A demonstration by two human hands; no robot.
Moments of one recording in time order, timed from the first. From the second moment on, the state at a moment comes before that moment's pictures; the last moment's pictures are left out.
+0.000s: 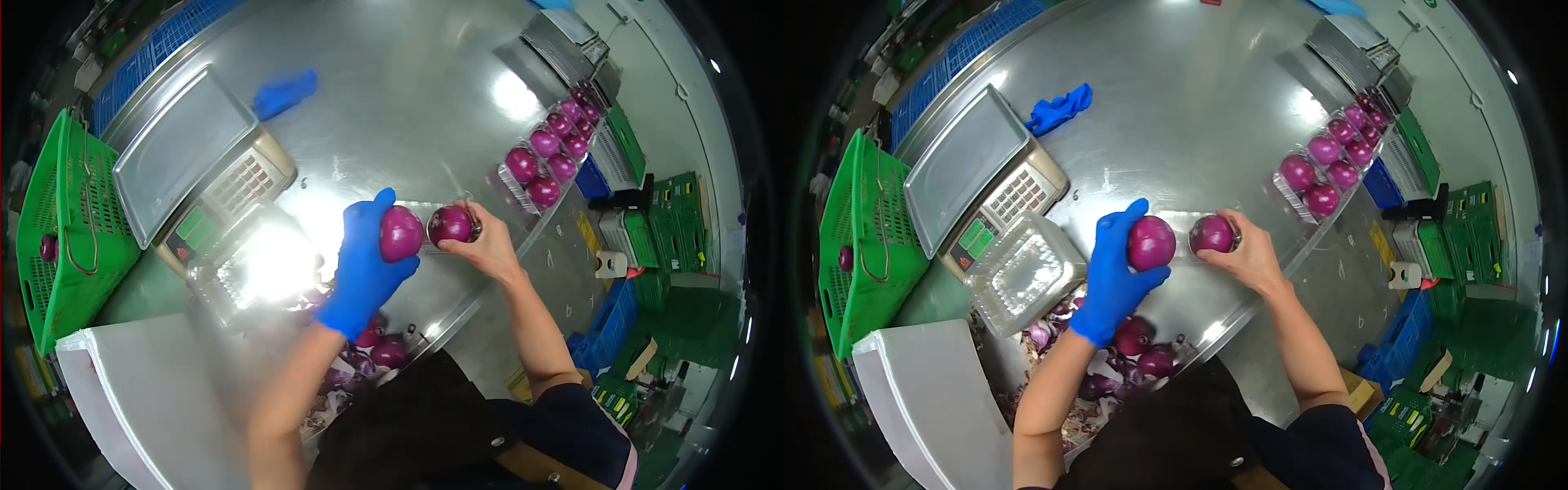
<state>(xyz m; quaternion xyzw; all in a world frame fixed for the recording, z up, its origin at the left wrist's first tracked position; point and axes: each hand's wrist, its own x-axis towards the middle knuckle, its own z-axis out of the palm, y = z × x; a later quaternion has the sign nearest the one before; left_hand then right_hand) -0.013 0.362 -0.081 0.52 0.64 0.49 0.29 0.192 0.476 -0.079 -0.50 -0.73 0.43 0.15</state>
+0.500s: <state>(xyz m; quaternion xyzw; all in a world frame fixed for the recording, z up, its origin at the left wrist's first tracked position) 0.029 0.373 -0.151 0.55 0.71 0.42 0.12 0.235 0.481 -0.125 -0.44 -0.79 0.35 0.24</state>
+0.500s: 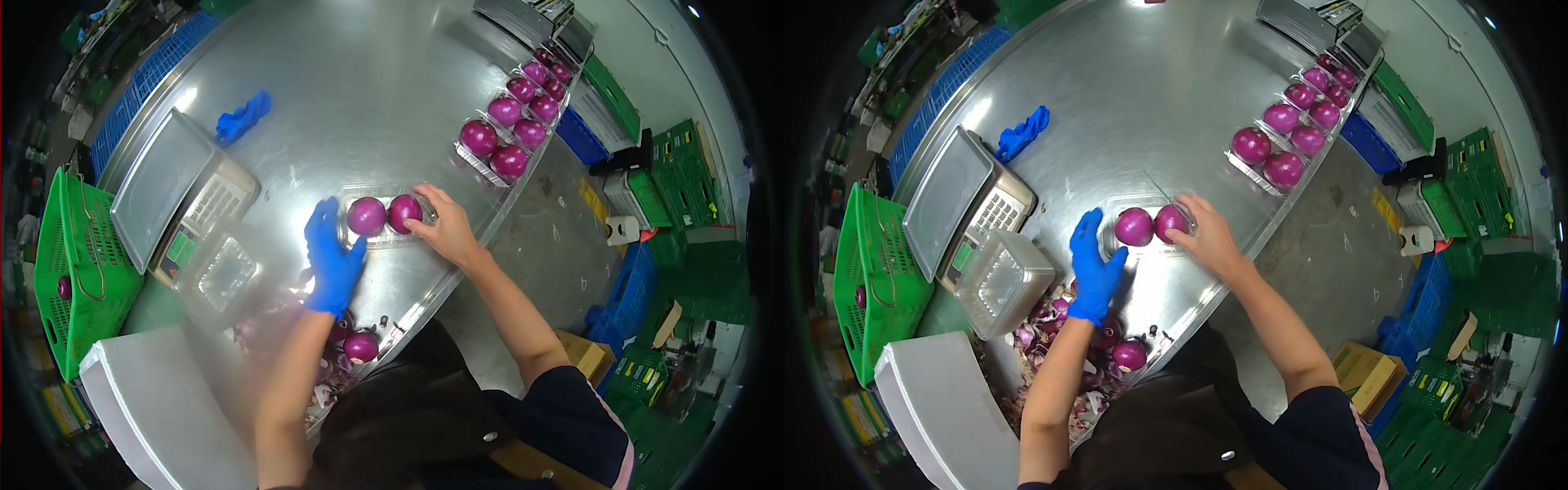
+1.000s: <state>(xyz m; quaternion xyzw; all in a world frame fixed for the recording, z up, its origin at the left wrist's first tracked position) 0.051 0.368 -0.153 0.13 0.55 0.61 0.56 0.208 0.456 -0.129 -0.48 -0.84 0.24 0.04</state>
